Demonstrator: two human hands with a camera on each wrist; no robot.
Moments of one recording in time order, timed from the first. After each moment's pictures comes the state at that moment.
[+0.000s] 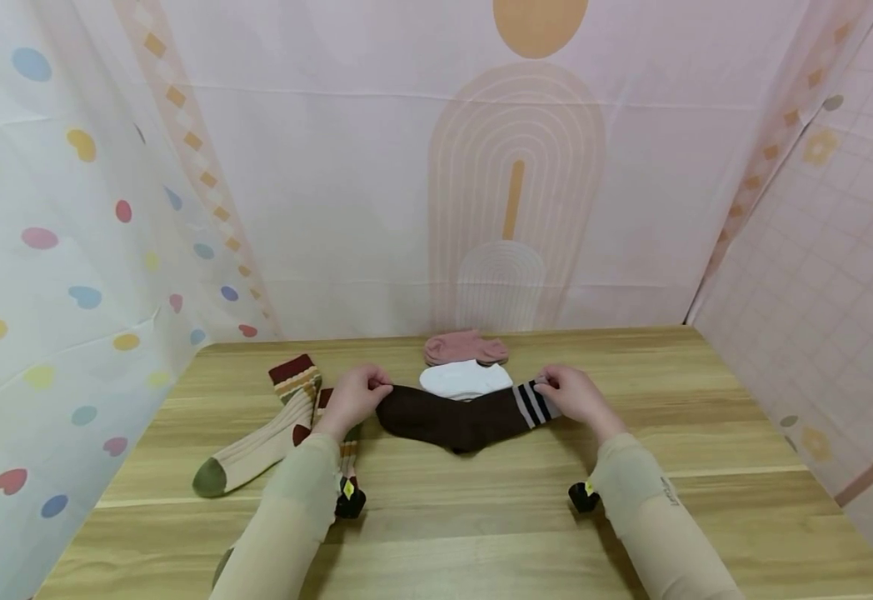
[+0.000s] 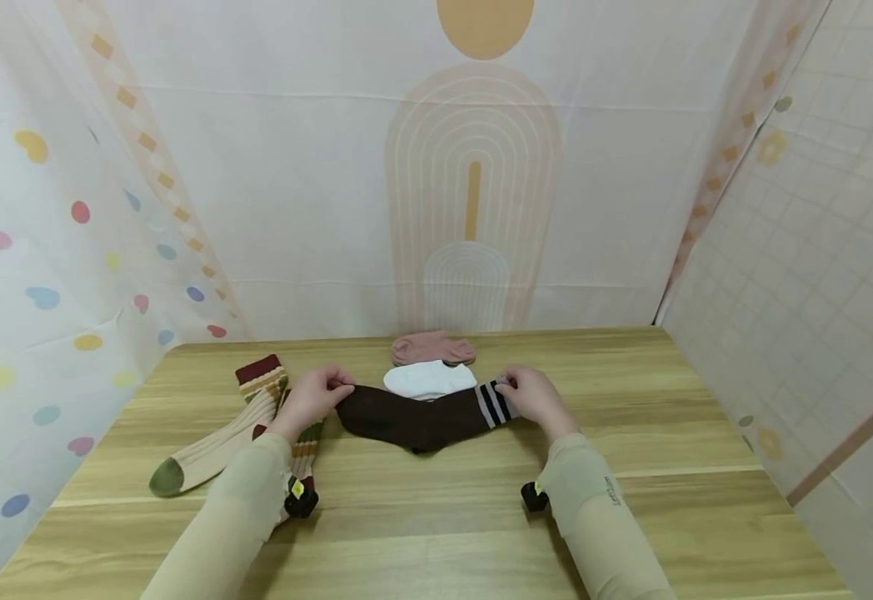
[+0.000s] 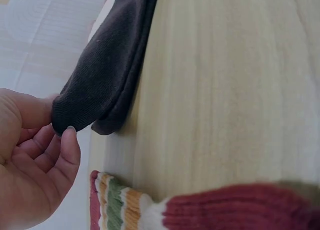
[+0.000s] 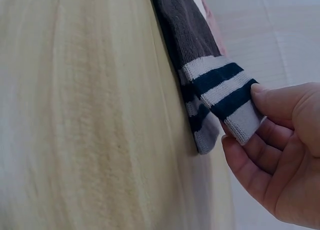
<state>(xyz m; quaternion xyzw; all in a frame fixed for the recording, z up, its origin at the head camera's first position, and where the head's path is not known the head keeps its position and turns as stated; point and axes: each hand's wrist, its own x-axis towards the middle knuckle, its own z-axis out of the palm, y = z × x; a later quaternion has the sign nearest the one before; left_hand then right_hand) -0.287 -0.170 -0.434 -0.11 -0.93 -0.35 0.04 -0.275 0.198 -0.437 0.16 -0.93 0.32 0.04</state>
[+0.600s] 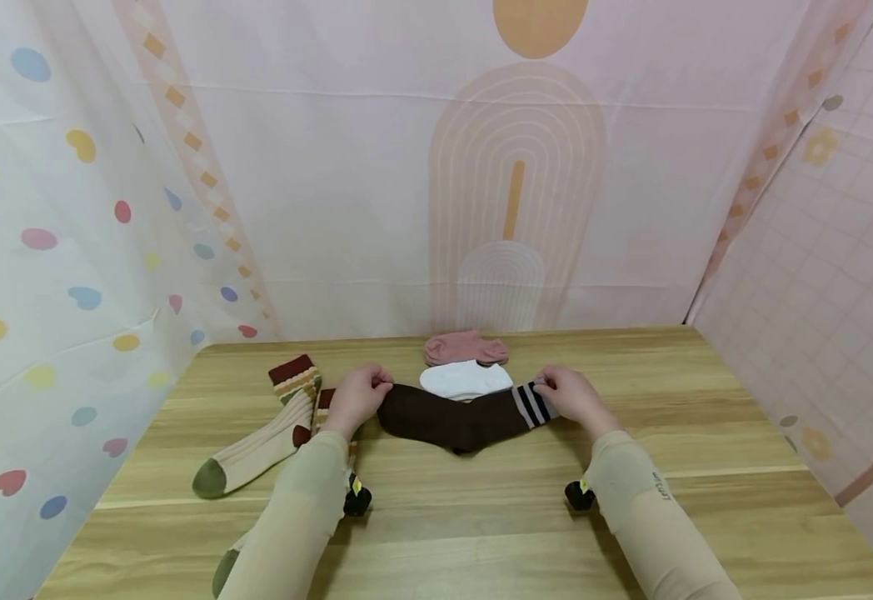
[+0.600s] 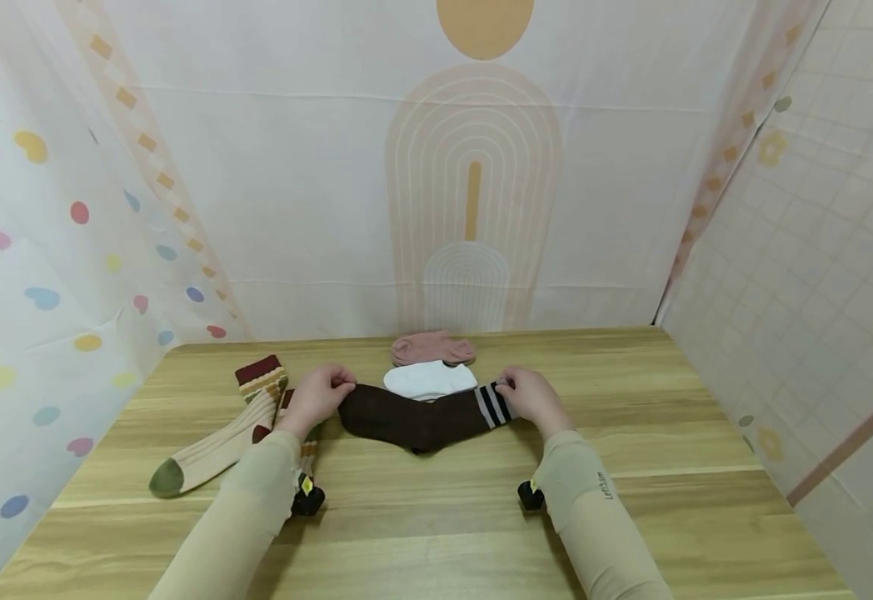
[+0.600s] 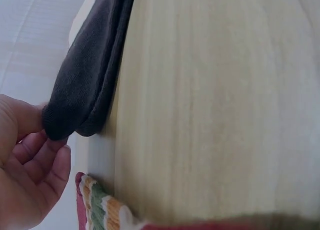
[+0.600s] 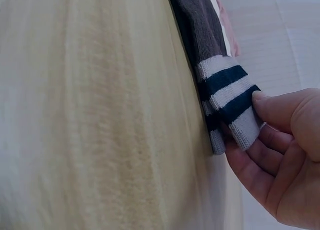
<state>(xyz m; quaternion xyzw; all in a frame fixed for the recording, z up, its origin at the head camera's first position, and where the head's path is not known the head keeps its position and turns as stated) -0.293 -0.162 -0.437 -0.07 -0.94 -0.32 0.05 -0.279 0.194 -0.440 0.13 -0.94 0.30 0.03</state>
